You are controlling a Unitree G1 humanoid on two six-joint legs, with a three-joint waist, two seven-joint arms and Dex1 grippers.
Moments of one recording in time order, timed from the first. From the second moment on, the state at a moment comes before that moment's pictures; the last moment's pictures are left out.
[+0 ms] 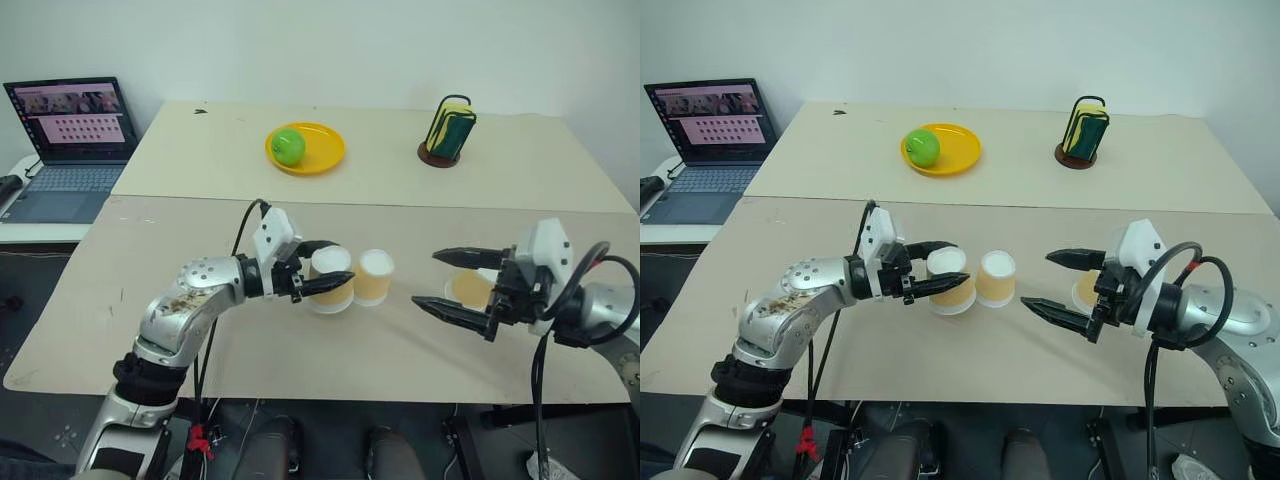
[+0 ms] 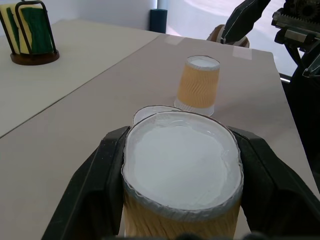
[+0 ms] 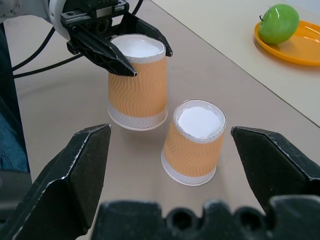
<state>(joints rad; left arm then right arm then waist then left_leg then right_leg) -0.52 0.47 -0.16 -0.22 -0.46 0.53 -0.87 -0.07 -0.89 -0.33 -0.60 0.75 0.63 0.86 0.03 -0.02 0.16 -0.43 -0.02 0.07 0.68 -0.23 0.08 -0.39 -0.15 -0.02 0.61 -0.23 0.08</state>
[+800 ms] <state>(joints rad) -0.60 0.43 -0.26 0.08 -0.23 0.28 -0.99 0.00 -0.89 -0.39 -0.66 0.77 0.63 0.81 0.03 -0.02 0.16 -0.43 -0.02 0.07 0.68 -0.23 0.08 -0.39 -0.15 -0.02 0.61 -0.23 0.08</state>
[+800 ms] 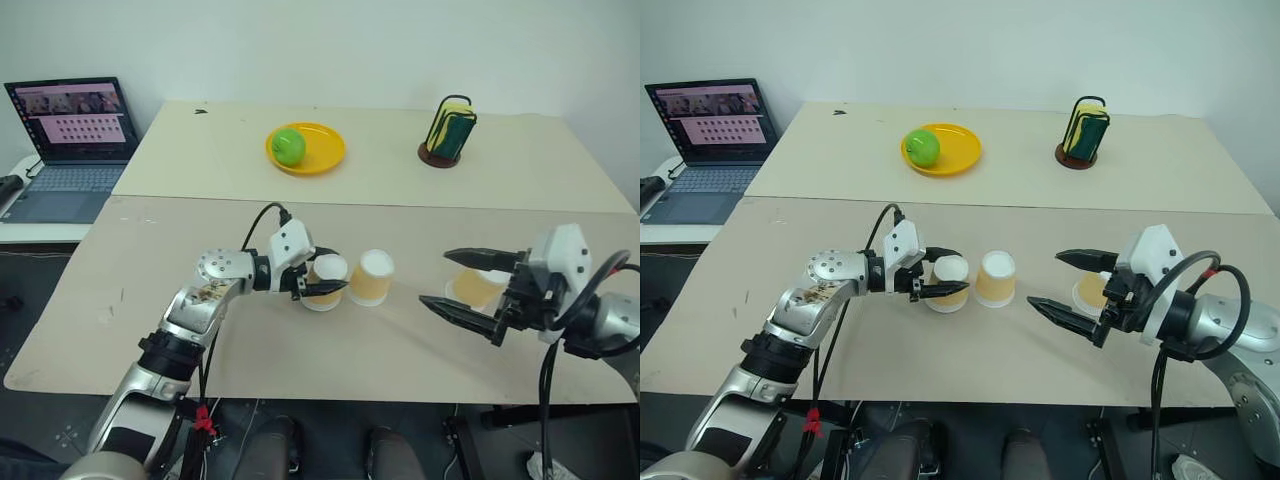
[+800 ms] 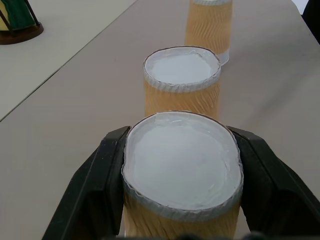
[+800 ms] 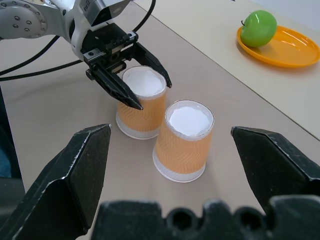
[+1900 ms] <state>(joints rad) -0.65 0.36 -0.26 0.23 -0.16 0.22 -0.99 0.03 -0.89 -0.41 -0.68 0.79 0.63 0.79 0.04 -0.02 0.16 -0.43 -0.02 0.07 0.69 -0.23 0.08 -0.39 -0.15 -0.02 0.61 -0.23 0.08</state>
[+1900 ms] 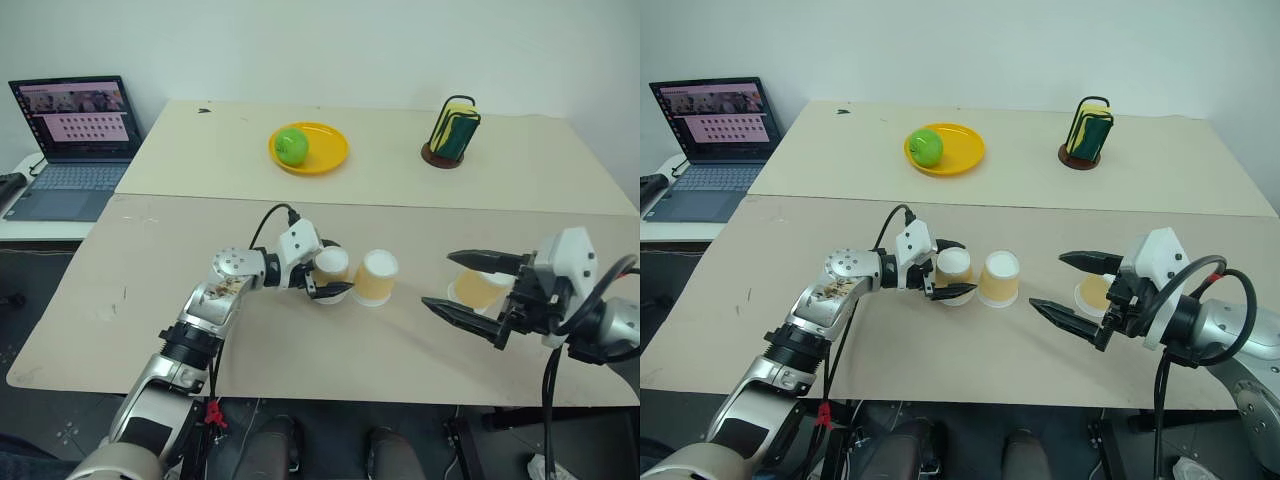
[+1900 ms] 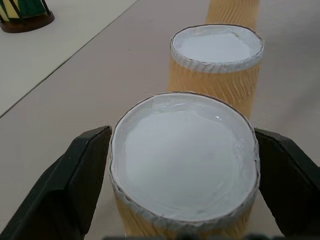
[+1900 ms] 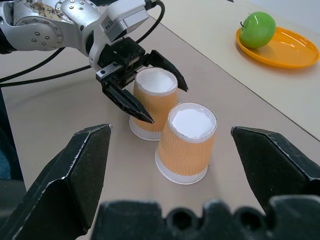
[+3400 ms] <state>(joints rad) -0.42 0.76 0.11 -0.56 -0.78 0.83 -0.99 0.04 -0.96 -0.56 -0.30 0.66 0.52 0.98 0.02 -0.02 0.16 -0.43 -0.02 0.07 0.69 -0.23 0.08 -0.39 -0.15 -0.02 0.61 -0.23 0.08</state>
